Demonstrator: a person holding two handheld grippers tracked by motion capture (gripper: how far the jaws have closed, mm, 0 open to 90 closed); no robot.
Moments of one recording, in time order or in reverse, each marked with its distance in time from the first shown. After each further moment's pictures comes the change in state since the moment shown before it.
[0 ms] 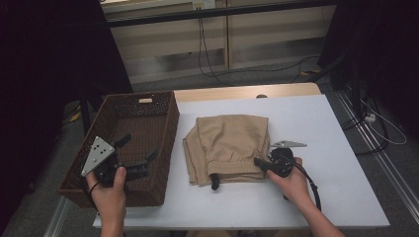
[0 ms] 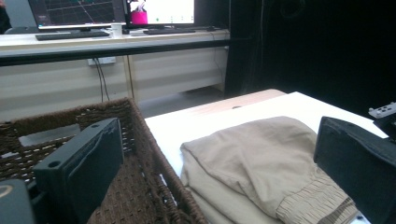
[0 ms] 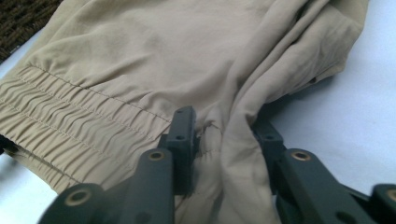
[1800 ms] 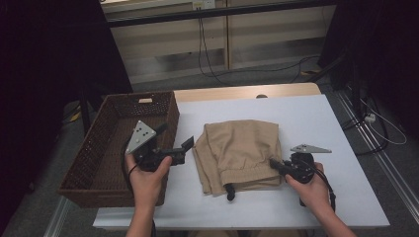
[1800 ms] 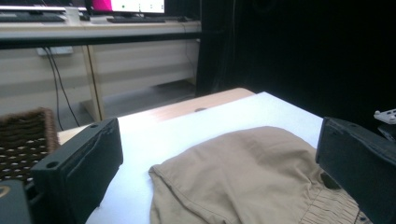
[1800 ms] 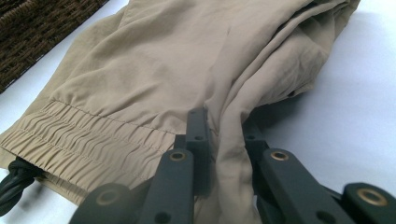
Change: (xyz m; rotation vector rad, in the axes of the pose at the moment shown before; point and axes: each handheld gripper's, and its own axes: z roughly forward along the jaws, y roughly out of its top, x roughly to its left) left arm -0.046 0.011 0.073 0.044 -0.109 -0.036; right arm -0.017 -0.011 -0.048 -0.060 0.012 0.015
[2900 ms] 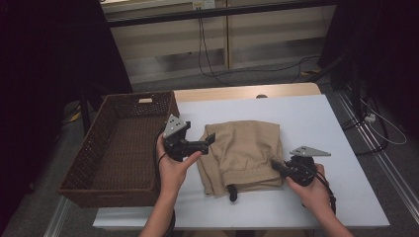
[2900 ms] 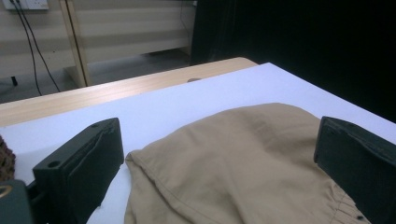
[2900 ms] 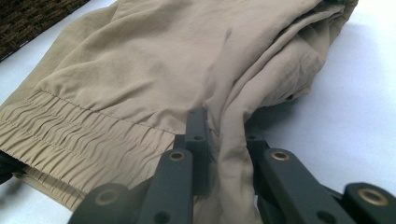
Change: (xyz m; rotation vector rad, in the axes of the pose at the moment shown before) left arm -0.002 -0.025 0.076 0.120 -0.018 -0.049; right arm 0.002 -0.005 -0.002 -0.011 -0.043 -0.071
